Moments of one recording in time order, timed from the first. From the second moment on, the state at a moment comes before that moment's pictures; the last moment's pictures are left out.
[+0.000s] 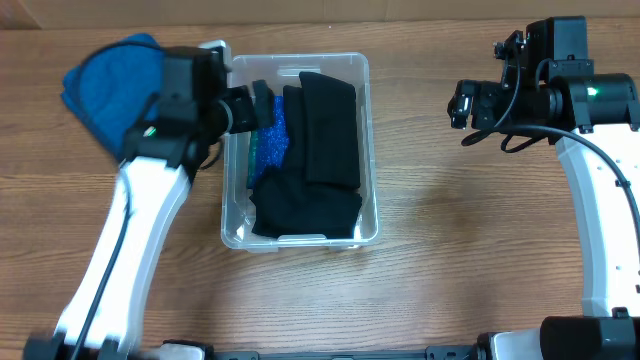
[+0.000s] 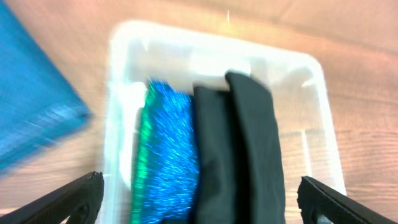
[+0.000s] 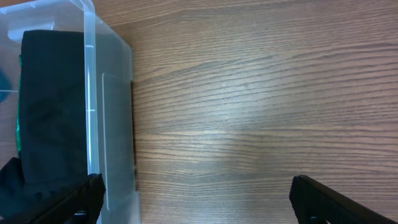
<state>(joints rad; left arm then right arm) -0.16 1.47 1.37 -0.64 0.11 -0.32 0.03 1.59 1.71 -1.20 -0.14 0.15</state>
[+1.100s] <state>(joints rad) 0.61 2.10 1.38 -0.27 0.52 -0.41 0.03 1.59 1.66 -1.20 -0.11 0.15</state>
